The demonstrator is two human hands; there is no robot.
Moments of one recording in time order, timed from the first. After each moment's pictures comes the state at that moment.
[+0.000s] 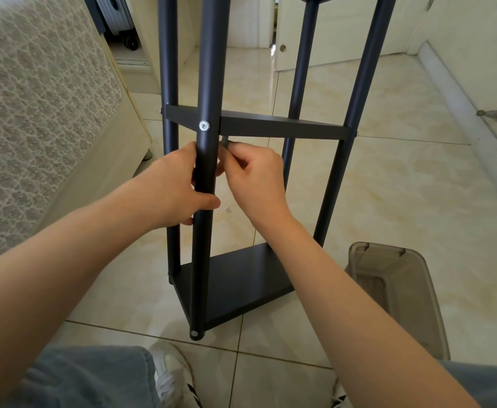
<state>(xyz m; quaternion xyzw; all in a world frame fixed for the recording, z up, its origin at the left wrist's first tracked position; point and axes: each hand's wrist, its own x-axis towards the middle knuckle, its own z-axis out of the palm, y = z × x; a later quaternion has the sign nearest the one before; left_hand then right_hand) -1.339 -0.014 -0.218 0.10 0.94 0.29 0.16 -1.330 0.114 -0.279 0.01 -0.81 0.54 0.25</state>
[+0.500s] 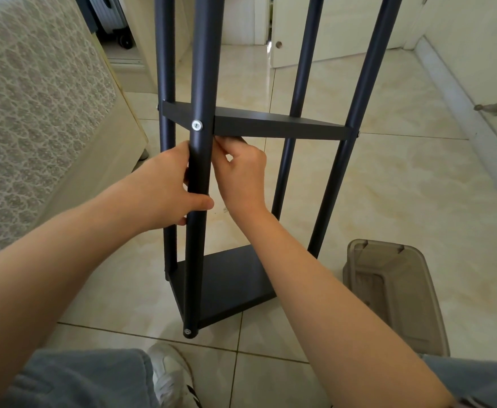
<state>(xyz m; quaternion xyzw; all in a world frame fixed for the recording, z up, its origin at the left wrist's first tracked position) -1.342 -0.018 -0.222 0.11 0.94 0.28 0.15 -1.355 0.098 -0.296 0.01 -0.77 0.51 0.38</state>
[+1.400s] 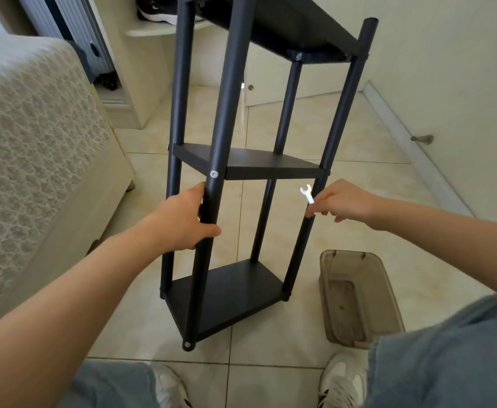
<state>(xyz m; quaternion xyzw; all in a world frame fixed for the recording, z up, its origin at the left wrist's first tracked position) -1.323 -0.015 -0.217 0.18 0.92 0.27 0.19 -1.268 0.277 -0.239 -0.18 -0.91 0.37 -0.12</state>
